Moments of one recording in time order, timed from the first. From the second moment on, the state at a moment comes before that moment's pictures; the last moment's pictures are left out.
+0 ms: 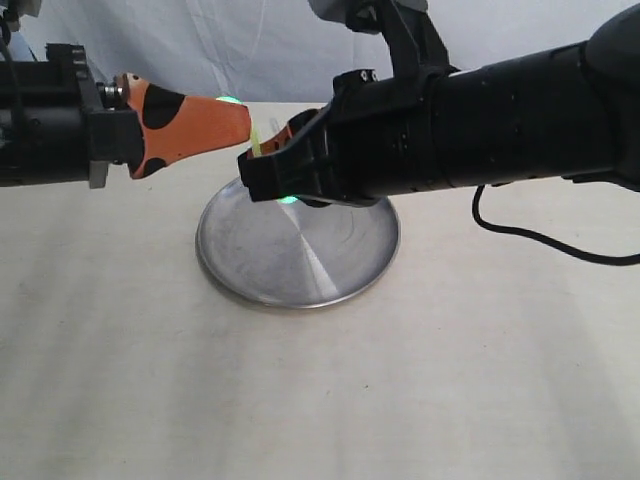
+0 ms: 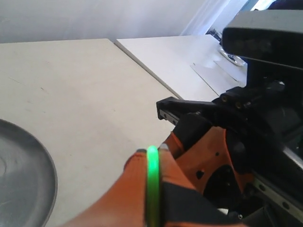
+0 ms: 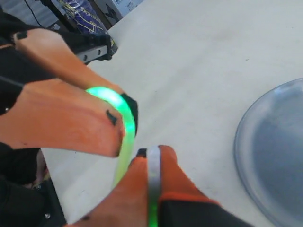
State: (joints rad) left arm -0.32 1.17 -0.71 -1.65 0.82 1.35; right arm 0.59 1.38 -0.94 1.25 0.49 -0.99
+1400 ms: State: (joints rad) left arm -0.33 1.30 -0.75 -1.57 0.97 1.34; right arm 0.59 1.37 -0.95 0.87 0.54 -1.48
